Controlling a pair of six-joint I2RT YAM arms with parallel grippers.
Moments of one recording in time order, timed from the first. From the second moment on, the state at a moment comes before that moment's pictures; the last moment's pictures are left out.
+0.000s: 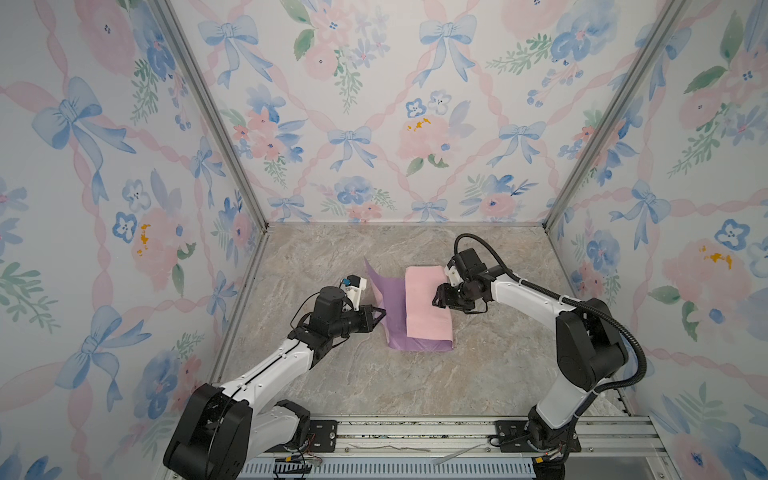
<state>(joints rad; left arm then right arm) -0.44 1.16 0.55 0.11 0.52 -0.61 0.47 1.75 1.21 -0.61 -0.23 0.46</state>
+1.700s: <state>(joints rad) -0.67 1.65 0.89 -0.08 0.59 -0.43 0.41 1.64 1.09 -0.42 -0.42 0.55</state>
